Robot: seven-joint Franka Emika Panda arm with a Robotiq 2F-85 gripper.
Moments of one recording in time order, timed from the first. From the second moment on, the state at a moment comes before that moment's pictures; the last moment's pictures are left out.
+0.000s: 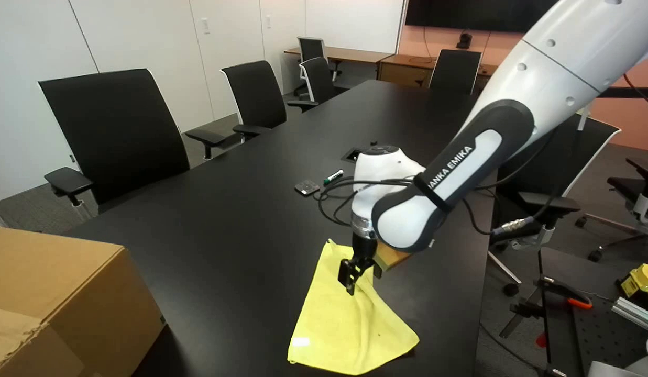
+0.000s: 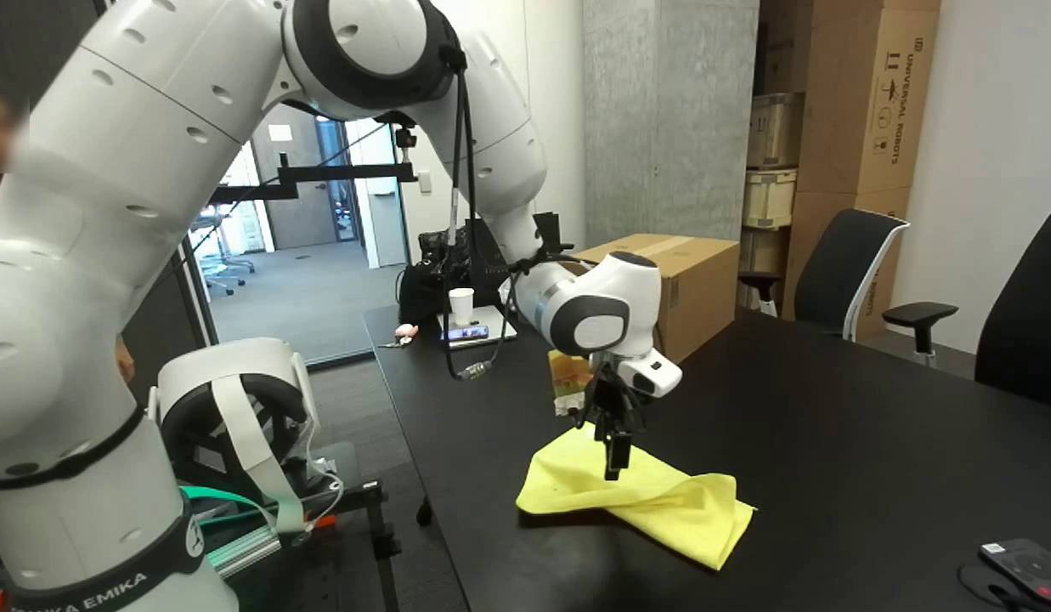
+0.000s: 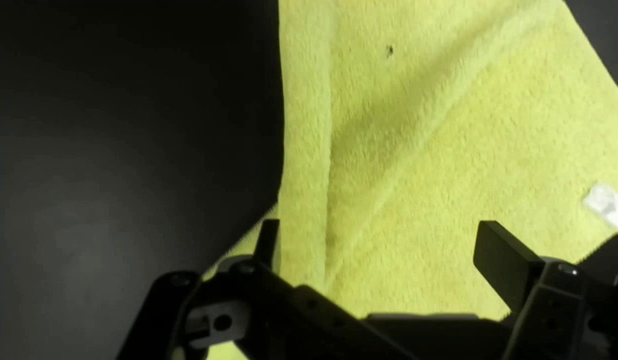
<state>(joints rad) 0.16 0.69 0.00 -1.99 0.18 2.63 0.34</state>
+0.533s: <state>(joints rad) 0.17 0.58 0.10 -2.35 0.29 2.79 0.39</state>
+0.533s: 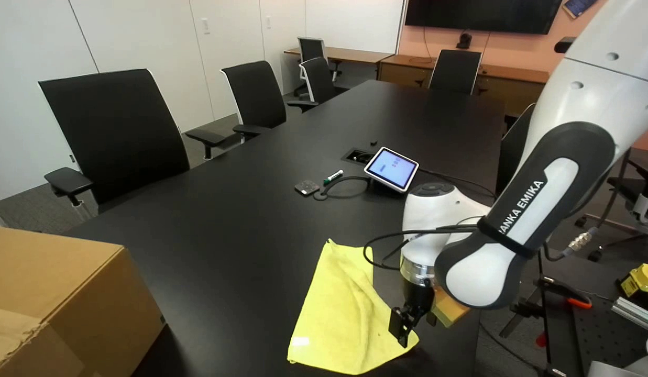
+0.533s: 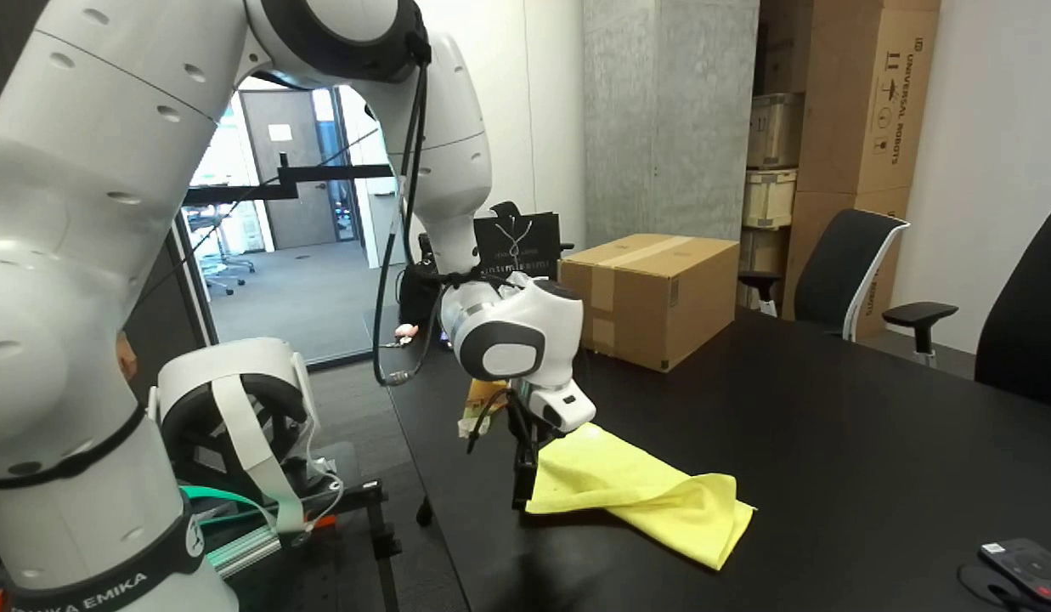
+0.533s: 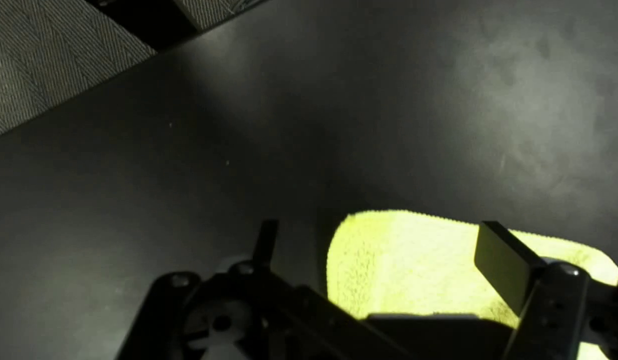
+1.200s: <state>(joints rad) 0.07 0.61 0.32 -2.48 0.47 3.13 0.38</state>
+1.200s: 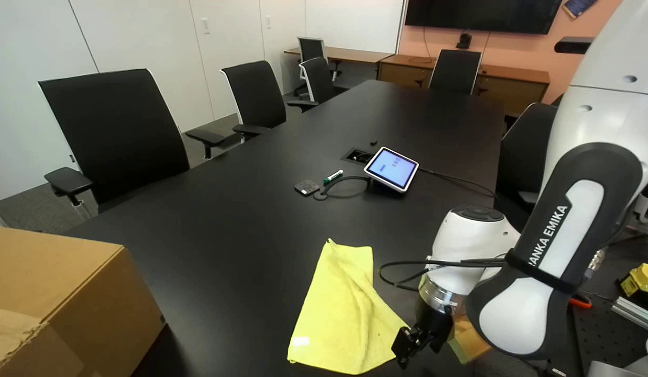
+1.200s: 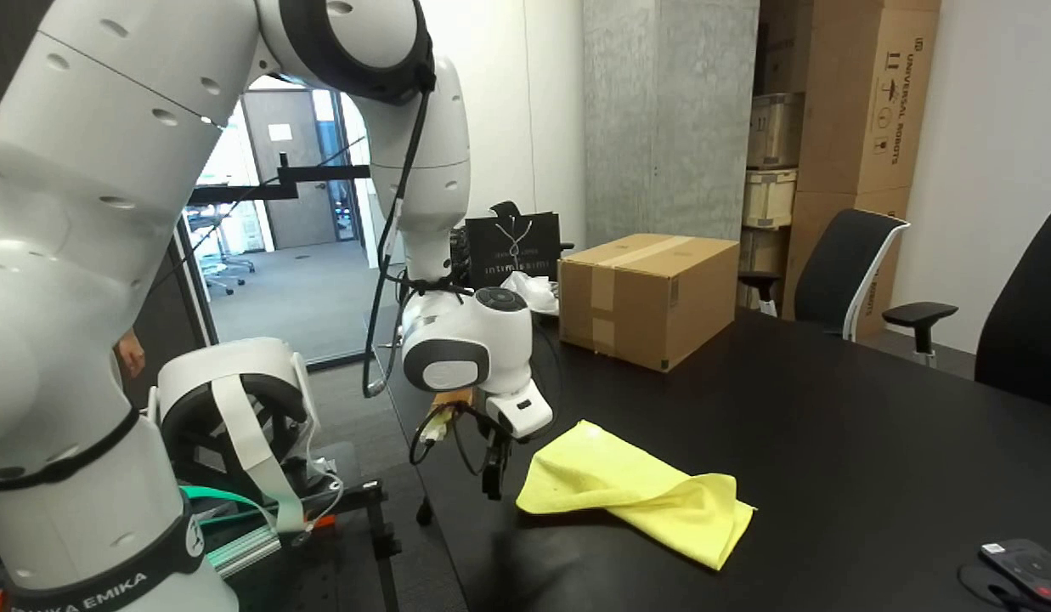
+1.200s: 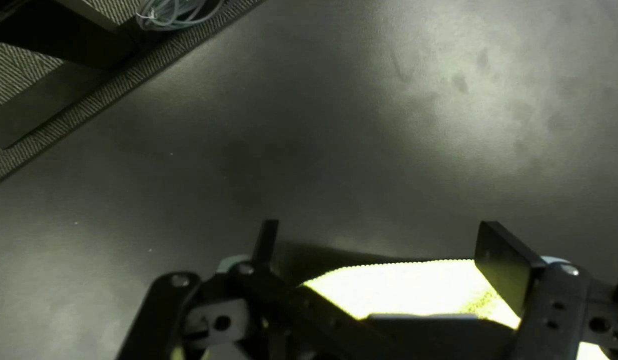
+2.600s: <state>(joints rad) -0.04 0.71 0.39 -2.45 0.44 3.32 0.40</state>
